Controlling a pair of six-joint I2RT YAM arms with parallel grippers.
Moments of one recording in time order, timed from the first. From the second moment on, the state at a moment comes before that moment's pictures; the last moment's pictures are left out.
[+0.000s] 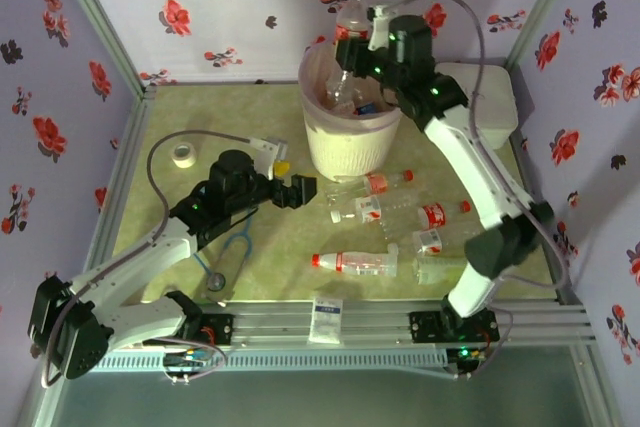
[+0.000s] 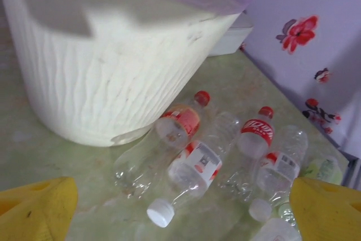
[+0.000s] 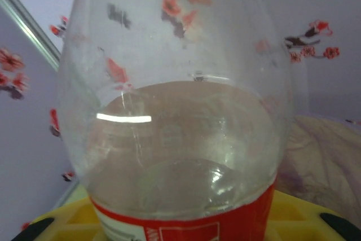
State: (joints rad) left arm -0.71 1.10 0.81 -0.07 0.18 -0.38; right arm 0.49 1.75 1.98 -0.50 -0.10 0.30
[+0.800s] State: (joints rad) left arm -0.65 1.09 0.72 -0.11 0.11 -0.44; right arm 0.49 2.14 2.12 -0.88 -0.16 0.26
